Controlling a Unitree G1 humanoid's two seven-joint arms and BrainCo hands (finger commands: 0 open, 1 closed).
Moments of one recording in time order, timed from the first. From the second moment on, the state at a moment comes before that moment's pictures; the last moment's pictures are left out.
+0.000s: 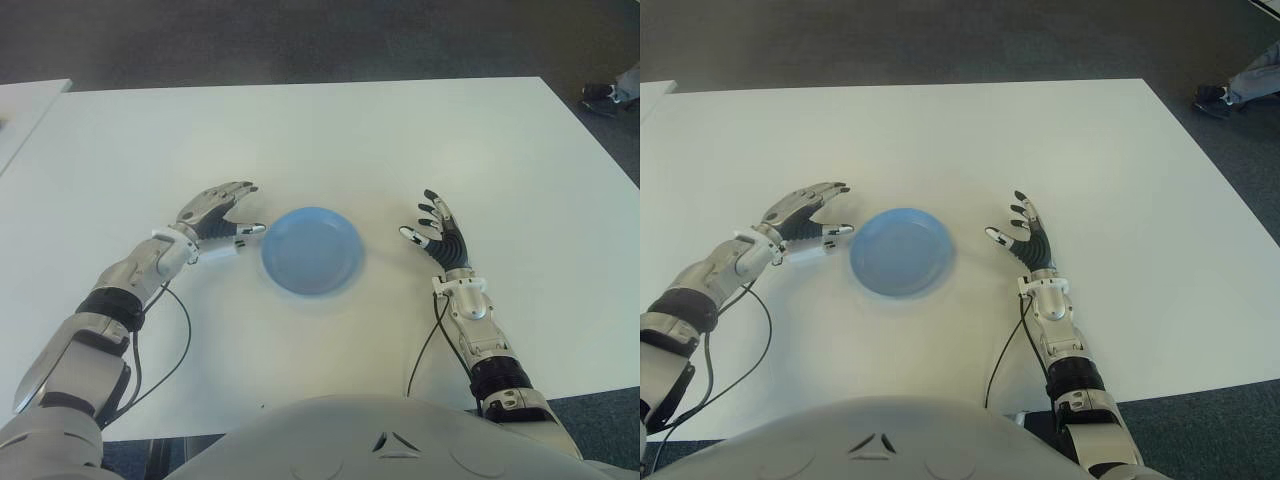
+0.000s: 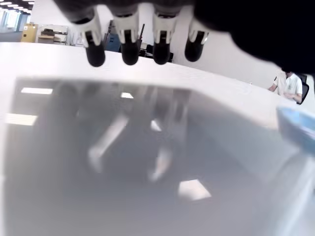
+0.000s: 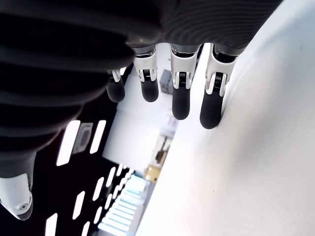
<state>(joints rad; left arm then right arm) -0.36 0.69 -0.38 0.73 0.62 -0.56 0.18 -0.04 -0.20 0.04 0.52 -0.18 -0.49 -0.09</state>
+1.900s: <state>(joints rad) -0.03 0.90 -0.17 0.68 0.76 -0.76 0.31 -0.18 -0.22 0.08 0.76 -0.20 -0.65 -0.08</state>
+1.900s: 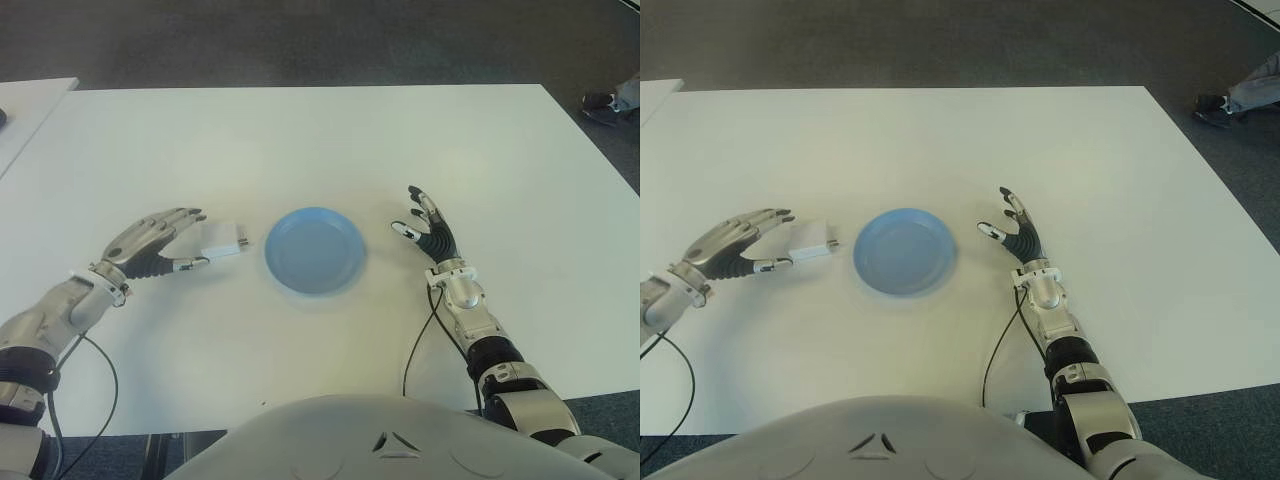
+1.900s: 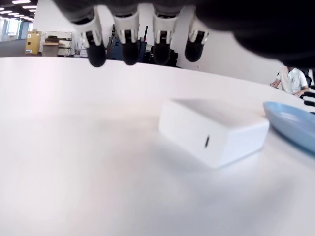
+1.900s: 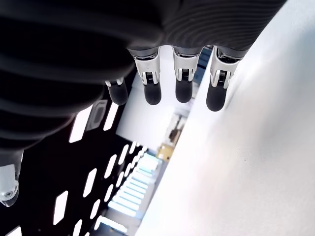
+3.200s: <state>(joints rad) -0.19 0.86 -0.37 0.84 0.76 -0.72 0.39 -0.19 -0.22 0.09 0.77 -0.21 -0.65 -0.10</state>
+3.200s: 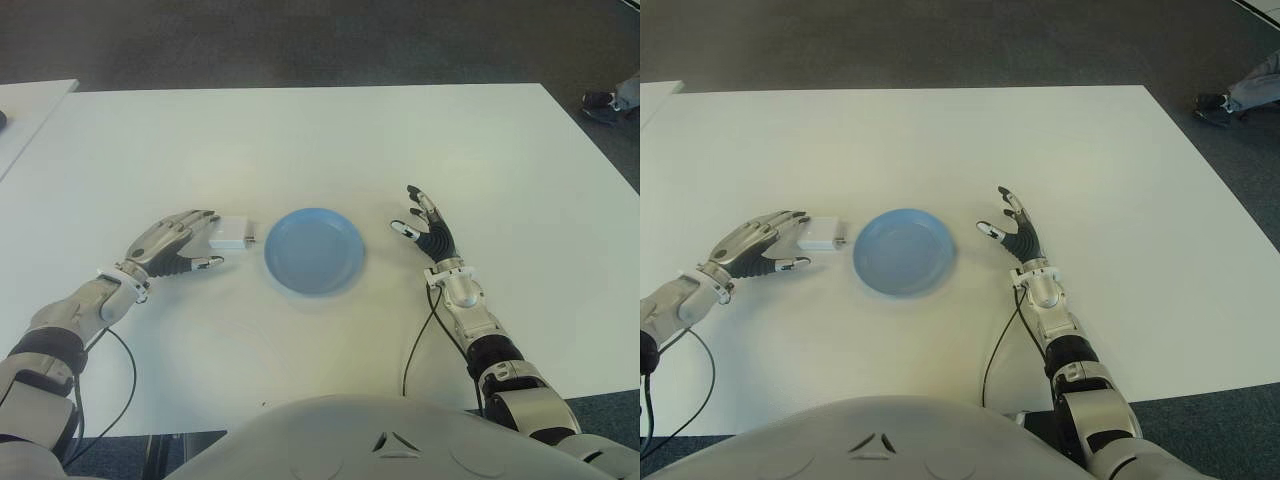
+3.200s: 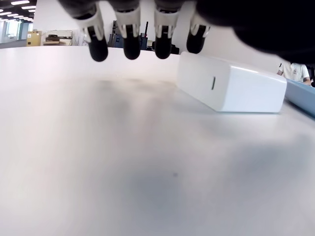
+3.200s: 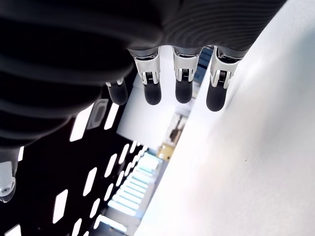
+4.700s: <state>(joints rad) -0.18 0.88 -0.37 0.74 0.84 -0.61 0.56 -0.19 -0.22 0.11 0.78 -0.25 -0.66 -0.20</state>
